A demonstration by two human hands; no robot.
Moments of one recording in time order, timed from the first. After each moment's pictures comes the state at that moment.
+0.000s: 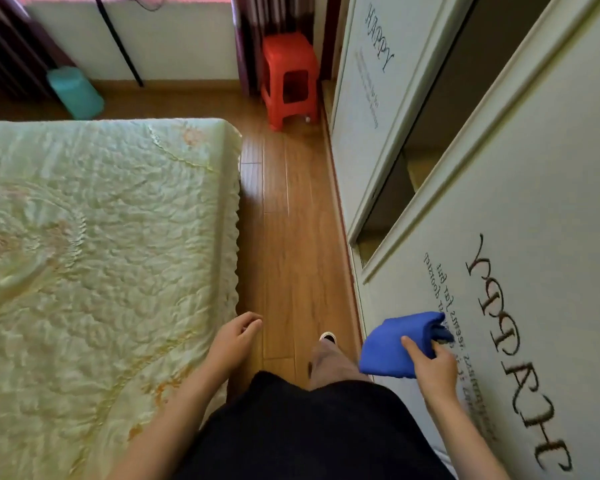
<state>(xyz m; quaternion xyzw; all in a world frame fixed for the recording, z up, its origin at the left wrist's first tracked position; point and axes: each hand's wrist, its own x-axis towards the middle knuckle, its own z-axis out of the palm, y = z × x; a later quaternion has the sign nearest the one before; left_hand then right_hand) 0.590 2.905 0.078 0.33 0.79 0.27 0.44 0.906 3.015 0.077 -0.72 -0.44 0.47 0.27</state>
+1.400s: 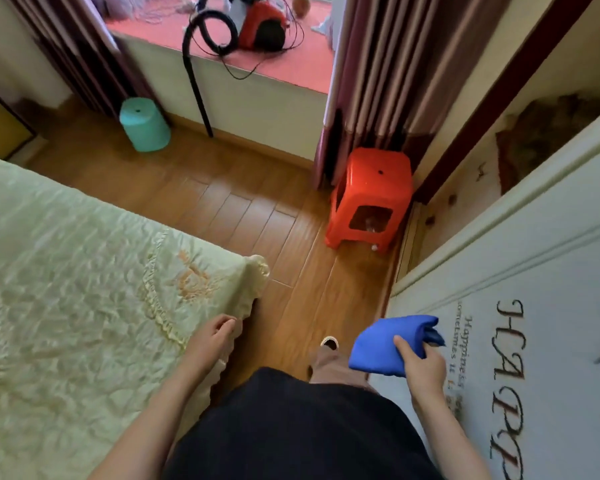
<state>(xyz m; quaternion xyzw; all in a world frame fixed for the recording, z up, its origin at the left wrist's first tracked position) 0.143 3.619 0.066 0.11 0.86 0.36 0.35 0.394 3.876 0.075 -0.61 -0.55 0.53 0.18</state>
